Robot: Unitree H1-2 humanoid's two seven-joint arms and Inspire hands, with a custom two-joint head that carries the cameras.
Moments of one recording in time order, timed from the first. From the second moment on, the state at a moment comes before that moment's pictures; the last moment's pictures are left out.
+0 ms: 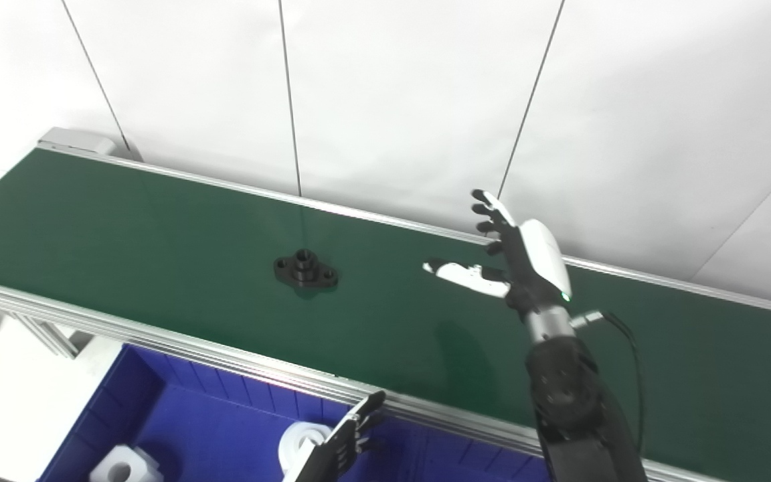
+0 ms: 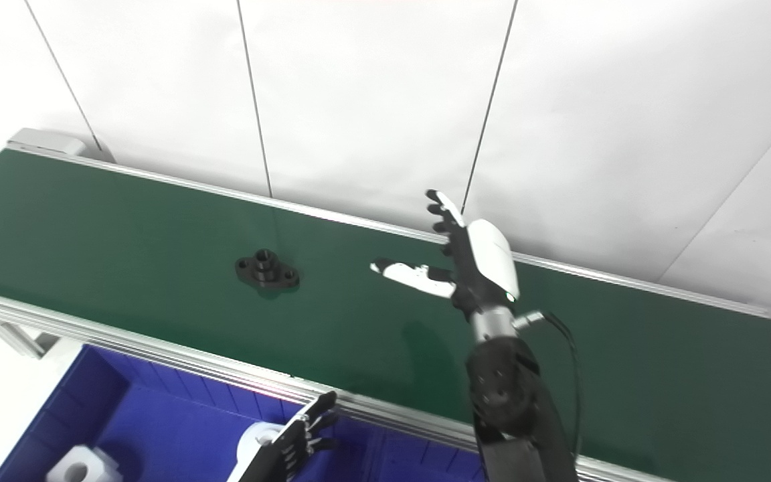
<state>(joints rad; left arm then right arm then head) 0.41 0.00 -0.34 0.13 0.11 -0.43 -0.06 -0.39 -0.02 0.30 0.12 -0.71 0.18 0.05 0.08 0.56</state>
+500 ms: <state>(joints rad) 0.43 0.04 -0.41 0.09 0.19 -0.43 0.03 -0.62 0.07 0.46 0.47 -0.82 0.26 0.01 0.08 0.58</state>
